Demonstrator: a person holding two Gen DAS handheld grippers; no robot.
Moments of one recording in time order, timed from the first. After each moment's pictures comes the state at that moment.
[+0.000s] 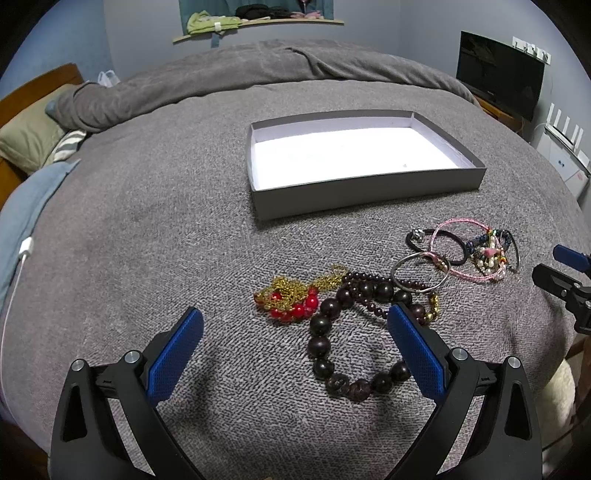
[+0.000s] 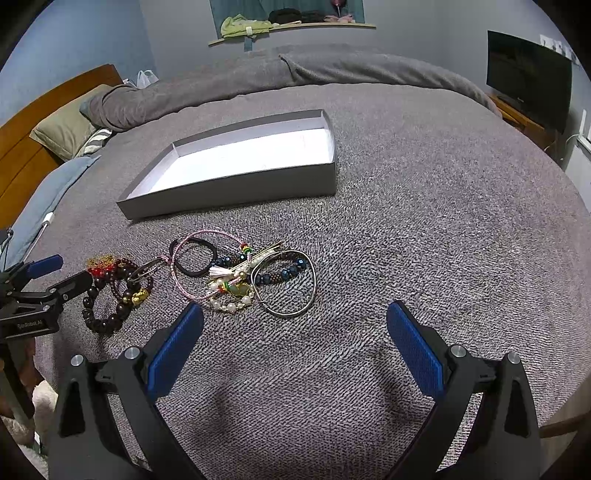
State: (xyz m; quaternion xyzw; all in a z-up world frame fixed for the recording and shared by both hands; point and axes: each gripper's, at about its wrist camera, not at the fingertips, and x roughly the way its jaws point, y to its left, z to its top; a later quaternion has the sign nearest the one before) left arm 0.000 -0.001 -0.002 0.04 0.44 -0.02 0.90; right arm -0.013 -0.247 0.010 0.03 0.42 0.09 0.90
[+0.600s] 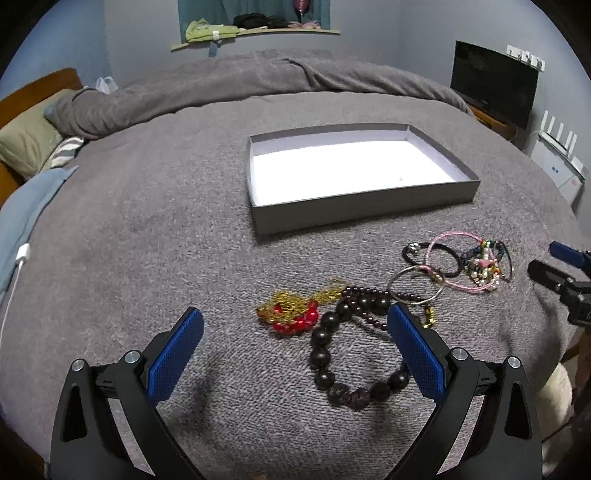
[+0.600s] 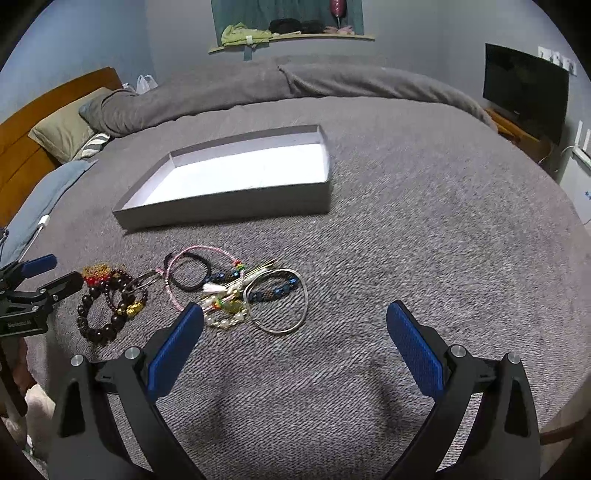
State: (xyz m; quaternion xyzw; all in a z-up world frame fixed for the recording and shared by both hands) left arm 0.000 0.004 0.005 0.03 0.42 -0.03 0.91; right arm -0.009 -0.251 0.018 0.02 0.40 0.08 0.92
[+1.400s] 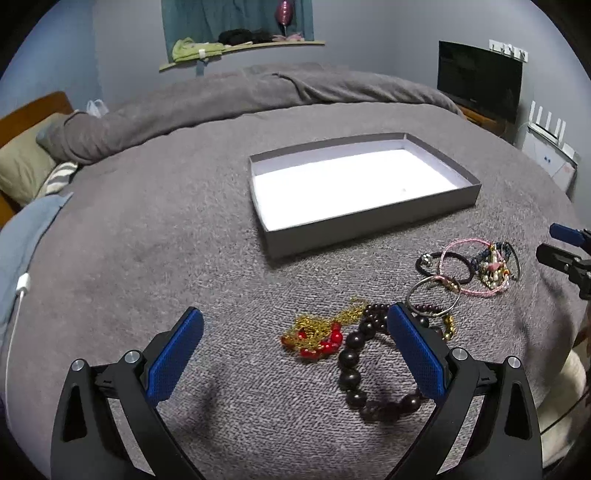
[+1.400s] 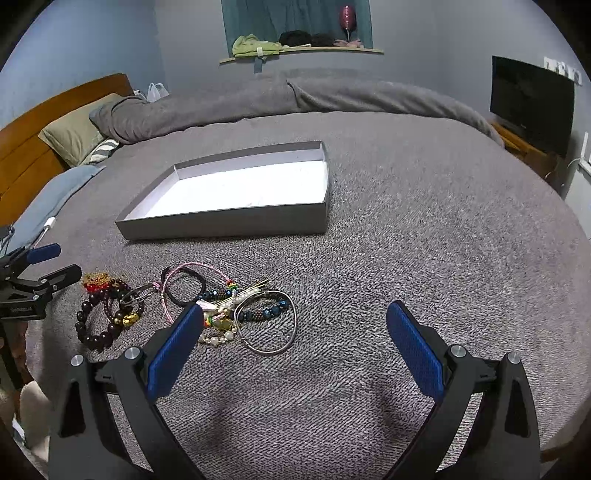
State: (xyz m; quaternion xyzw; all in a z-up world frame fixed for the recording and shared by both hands) left arm 0.010 0.018 0.009 0.06 0.39 -0.06 0.92; right arm -0.001 -0.261 0.021 0.02 0.38 0.10 0.92
